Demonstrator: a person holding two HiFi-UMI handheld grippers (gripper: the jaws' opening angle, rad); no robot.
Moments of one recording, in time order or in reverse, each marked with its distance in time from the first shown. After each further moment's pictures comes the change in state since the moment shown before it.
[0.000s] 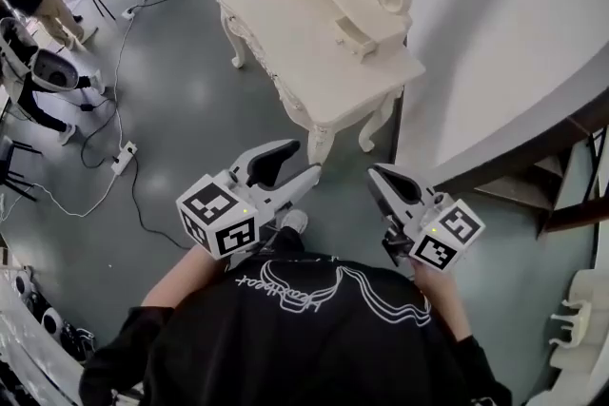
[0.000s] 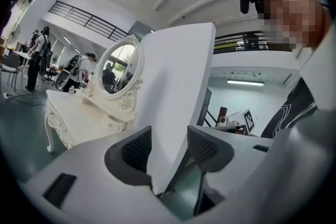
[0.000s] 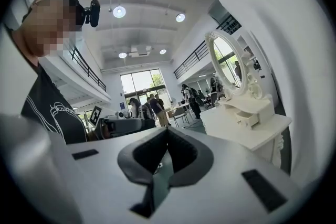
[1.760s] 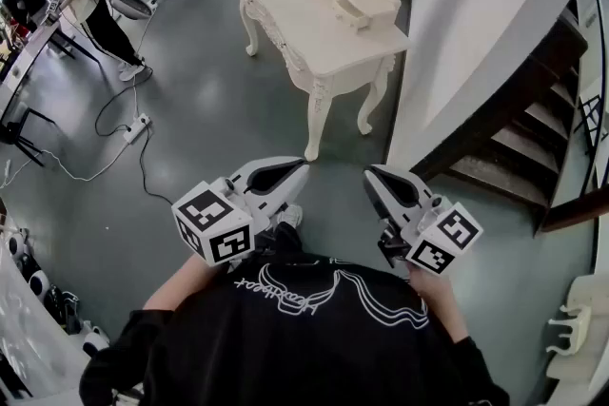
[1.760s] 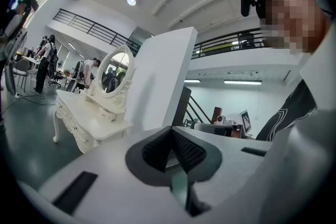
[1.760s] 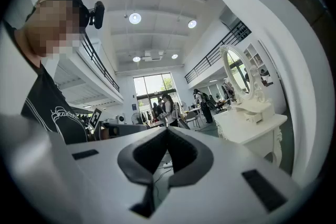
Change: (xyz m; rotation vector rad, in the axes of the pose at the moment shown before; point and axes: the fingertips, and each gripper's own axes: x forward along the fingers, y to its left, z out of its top) left arm -0.102 -0.207 -0.060 0.009 -0.043 0.054; right arm -0.158 0.154 -0.036 -0.063 -0.057 0.106
